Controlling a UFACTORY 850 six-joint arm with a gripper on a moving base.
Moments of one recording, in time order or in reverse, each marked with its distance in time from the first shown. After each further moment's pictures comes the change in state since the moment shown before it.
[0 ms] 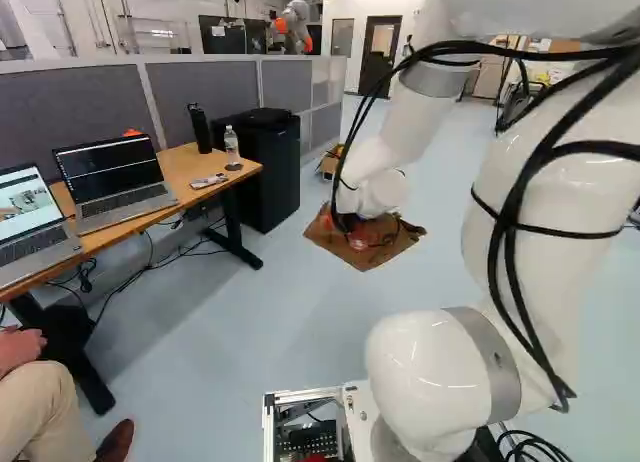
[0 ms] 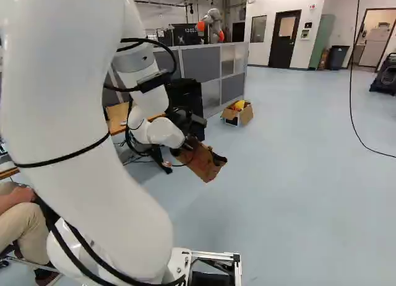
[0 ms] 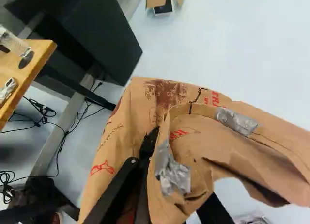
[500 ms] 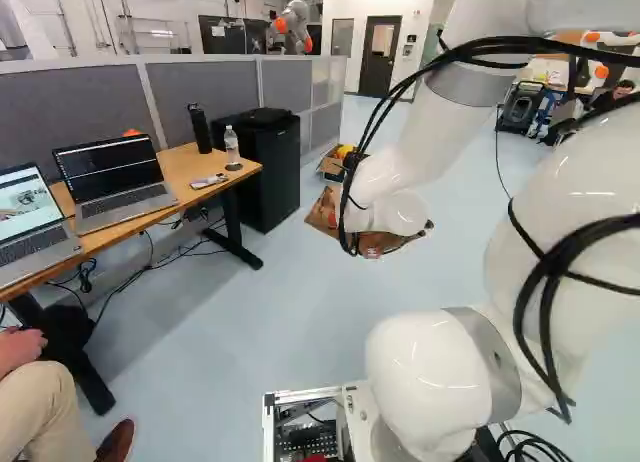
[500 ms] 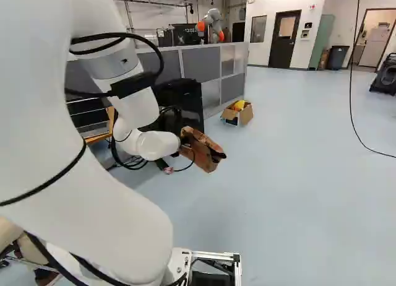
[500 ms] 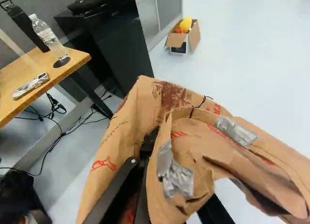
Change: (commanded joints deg) arm 0.2 9.7 9.2 0.0 11.4 -10.6
